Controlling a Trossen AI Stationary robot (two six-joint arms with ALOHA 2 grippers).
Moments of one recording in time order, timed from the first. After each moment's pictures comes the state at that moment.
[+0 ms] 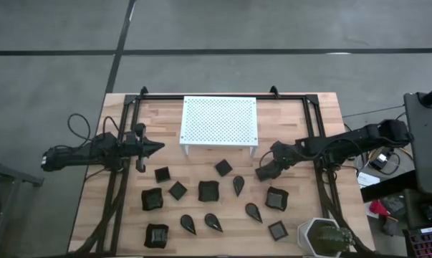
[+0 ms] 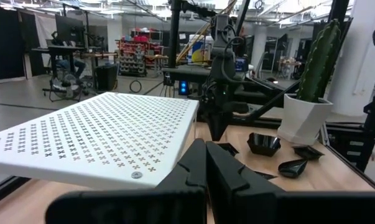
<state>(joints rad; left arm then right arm) 0.04 0.02 0.11 -0.06 -0.07 -0.06 0.03 1.14 0.43 -0.40 -0.03 1.01</state>
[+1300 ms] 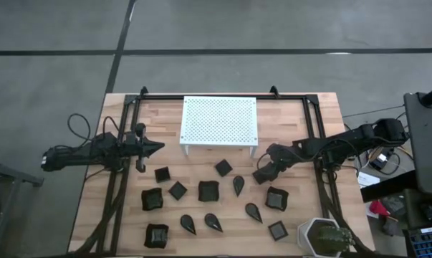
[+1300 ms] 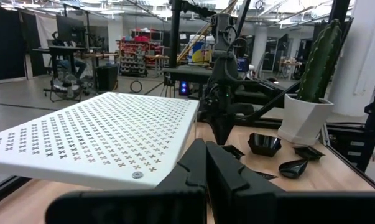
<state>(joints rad) 0.04 0.03 0.11 -0.06 -0.08 -0.06 0.04 1.20 0.44 -0.28 -0.08 1.01</state>
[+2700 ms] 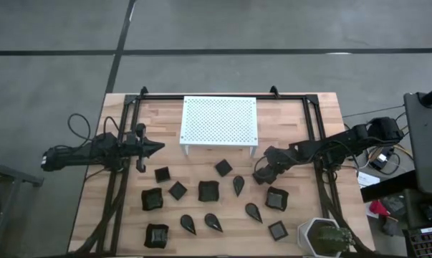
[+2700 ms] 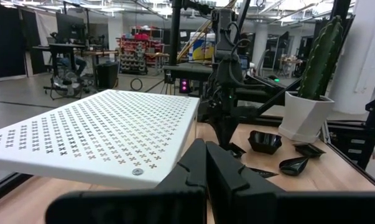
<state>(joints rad) 0.04 0.04 0.11 -0.07 -0.08 -0.06 0.08 1.28 0.45 -0.25 -0.07 0.99</state>
